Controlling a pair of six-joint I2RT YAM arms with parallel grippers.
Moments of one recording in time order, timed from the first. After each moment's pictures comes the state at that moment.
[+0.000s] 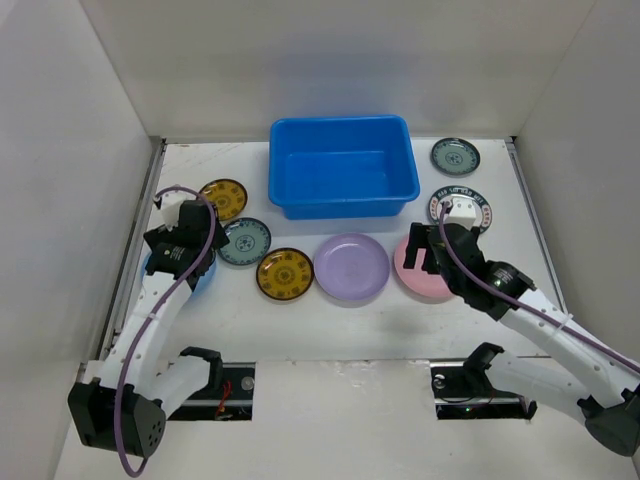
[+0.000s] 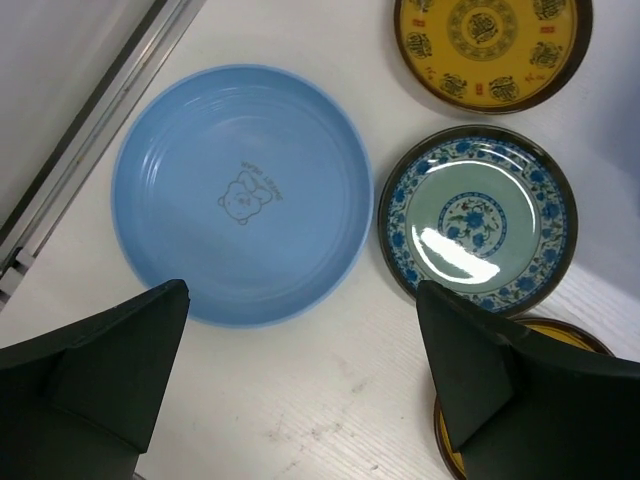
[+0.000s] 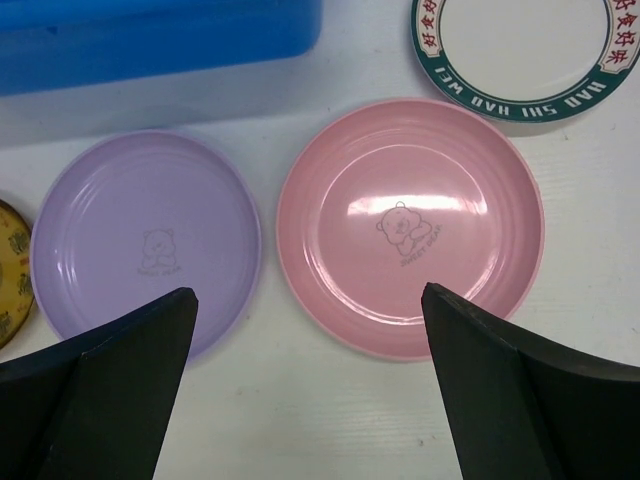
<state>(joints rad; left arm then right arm) -0.19 0.98 0.89 -0.72 -0.60 -0.53 0.70 0.89 0.85 -0.62 0.56 0.52</state>
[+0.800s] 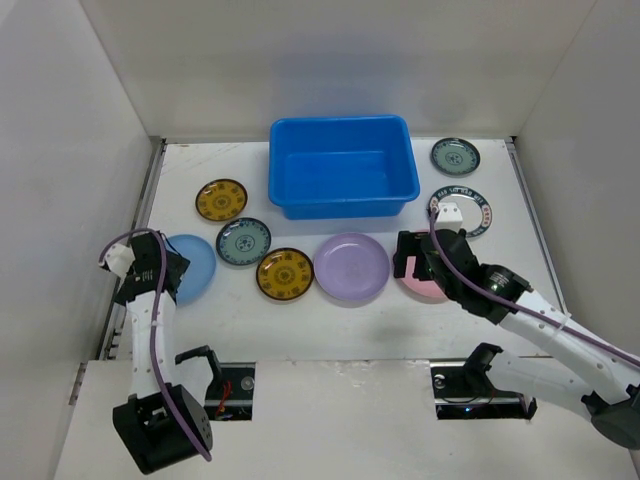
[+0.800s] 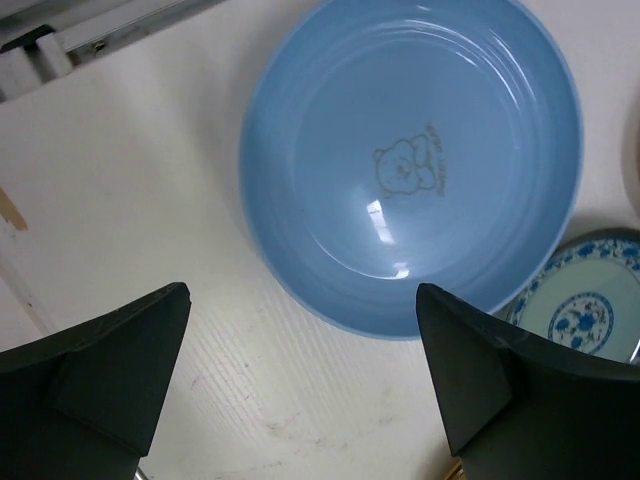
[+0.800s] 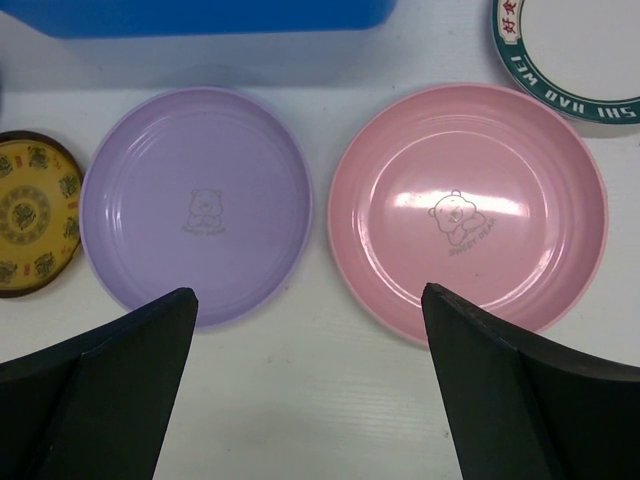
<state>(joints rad) 0.31 0.89 0.68 -0.75 -0.36 -0.76 0.79 0.89 0.85 -0.61 0.51 0.52</state>
